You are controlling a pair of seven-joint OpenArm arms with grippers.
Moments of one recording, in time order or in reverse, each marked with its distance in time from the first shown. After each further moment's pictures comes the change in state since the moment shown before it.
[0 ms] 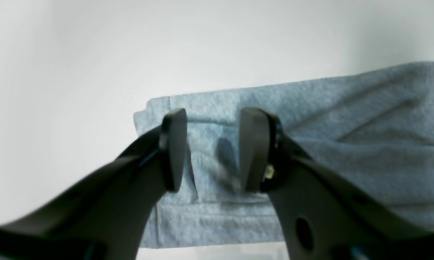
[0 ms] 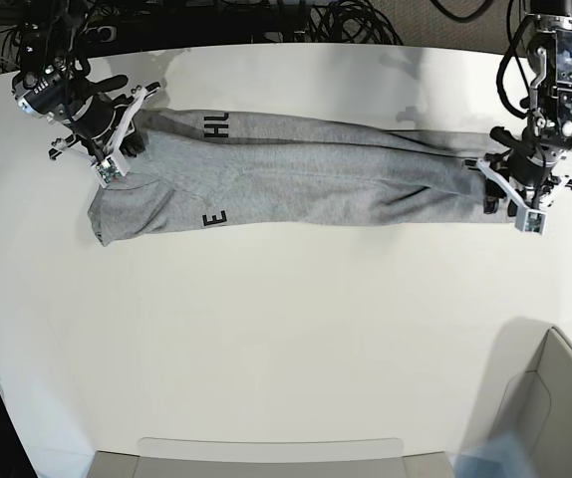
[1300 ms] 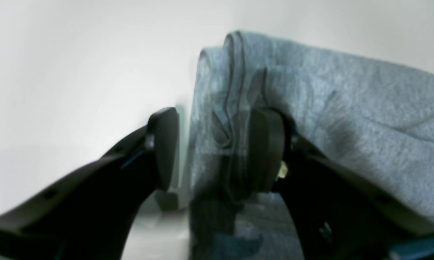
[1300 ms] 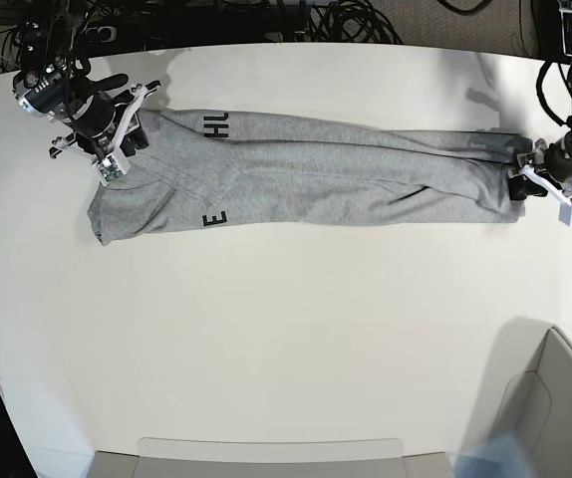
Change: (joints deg) left arm -10.3 -10.6 4.3 -37.2 -25.8 -13.3 -6.3; right arm -0.3 0.0 0.0 -0.1 -0.2 0.0 0.0
